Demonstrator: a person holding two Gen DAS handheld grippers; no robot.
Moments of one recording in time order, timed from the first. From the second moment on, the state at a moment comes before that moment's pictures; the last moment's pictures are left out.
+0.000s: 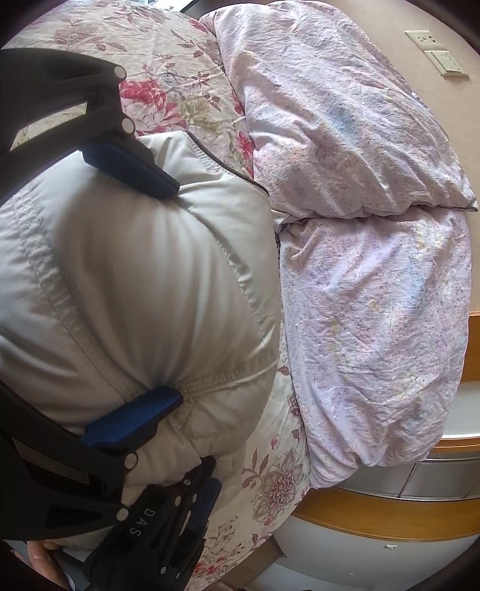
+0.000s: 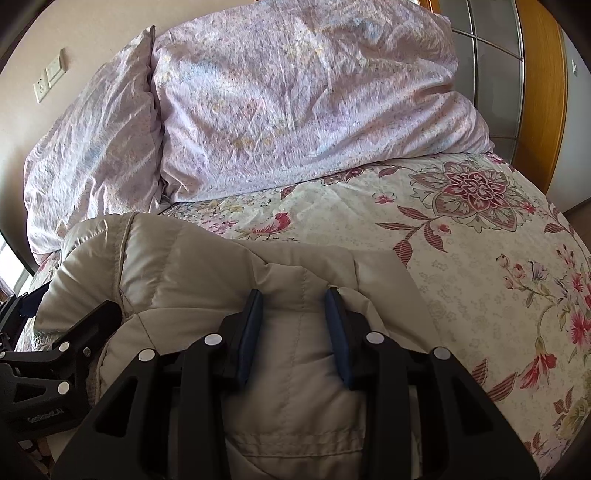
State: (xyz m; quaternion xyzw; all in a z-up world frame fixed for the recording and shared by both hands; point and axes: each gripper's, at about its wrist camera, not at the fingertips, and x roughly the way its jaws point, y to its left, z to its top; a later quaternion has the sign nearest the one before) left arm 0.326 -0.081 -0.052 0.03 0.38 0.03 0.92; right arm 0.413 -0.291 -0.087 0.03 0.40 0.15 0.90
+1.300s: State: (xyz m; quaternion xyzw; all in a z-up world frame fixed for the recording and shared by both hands) left arm 0.307 -0.069 -0.043 0.03 0.37 0.03 0.93; right arm 0.373 -0.301 -0.079 -0.01 0.35 0.14 0.93
